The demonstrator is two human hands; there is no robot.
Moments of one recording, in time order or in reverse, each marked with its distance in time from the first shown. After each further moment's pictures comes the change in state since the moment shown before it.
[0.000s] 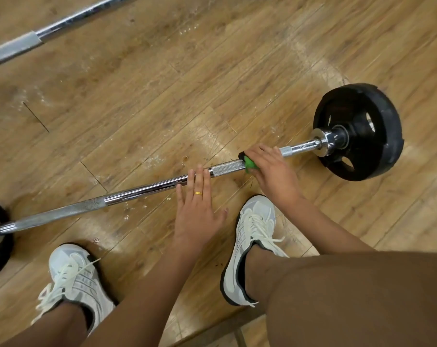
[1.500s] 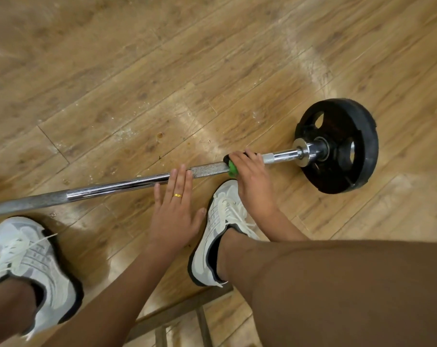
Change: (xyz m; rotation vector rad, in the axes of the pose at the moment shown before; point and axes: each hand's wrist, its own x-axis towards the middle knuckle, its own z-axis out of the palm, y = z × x) left_hand -0.042 0.017 0.042 -0.066 0.129 0.040; right_hand -0.056 0.004 0.017 -0.014 0.051 0.035
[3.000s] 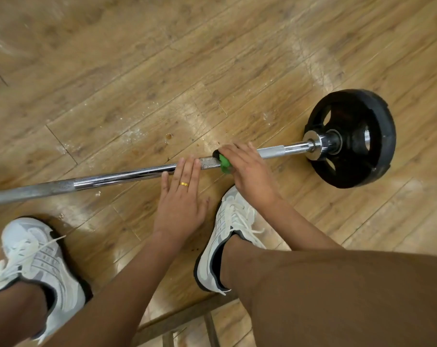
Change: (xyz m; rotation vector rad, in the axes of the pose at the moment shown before) left_hand 0.029 -0.013 -0.011 0.019 -0.007 -0.014; right_hand 0.039 -0.023 0.000 0.032 -0.106 -0.140
